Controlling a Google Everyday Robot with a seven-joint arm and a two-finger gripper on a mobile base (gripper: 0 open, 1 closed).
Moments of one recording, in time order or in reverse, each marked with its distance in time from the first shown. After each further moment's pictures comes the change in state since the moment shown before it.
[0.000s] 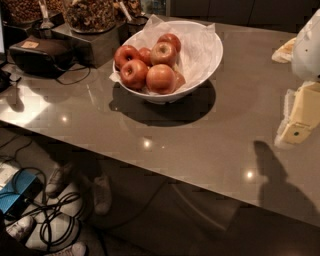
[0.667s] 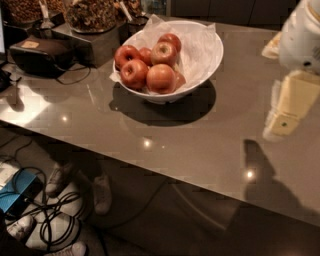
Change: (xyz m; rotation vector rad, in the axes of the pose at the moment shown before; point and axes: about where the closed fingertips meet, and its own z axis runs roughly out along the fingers) arm -0.020 0.000 -0.004 -0.035 0.012 0.009
